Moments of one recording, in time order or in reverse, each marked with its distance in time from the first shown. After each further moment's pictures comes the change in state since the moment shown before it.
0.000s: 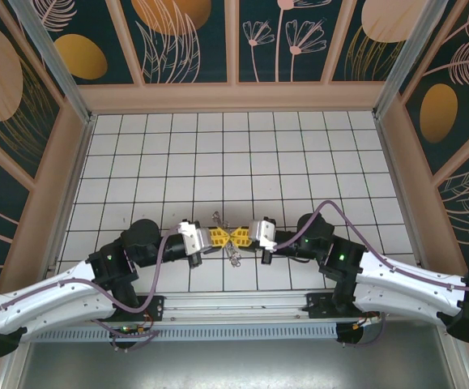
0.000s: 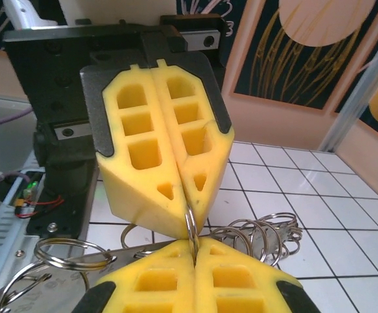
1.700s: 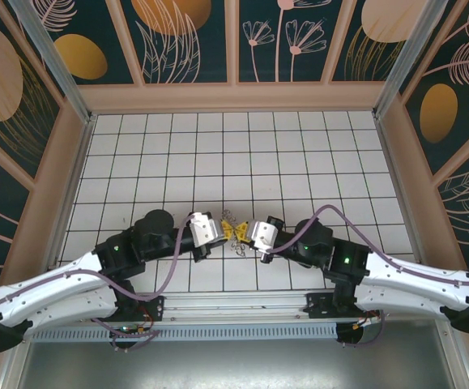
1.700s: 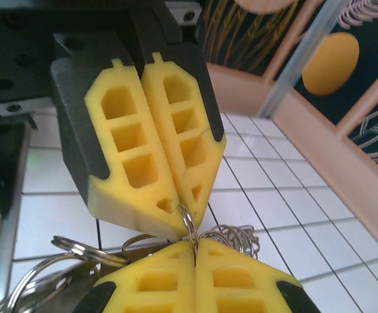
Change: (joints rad) left arm 0.005 0.129 0.118 -0.146 -0.080 0.000; right arm 0.117 -0.006 0.064 -0.165 0.341 -0.087
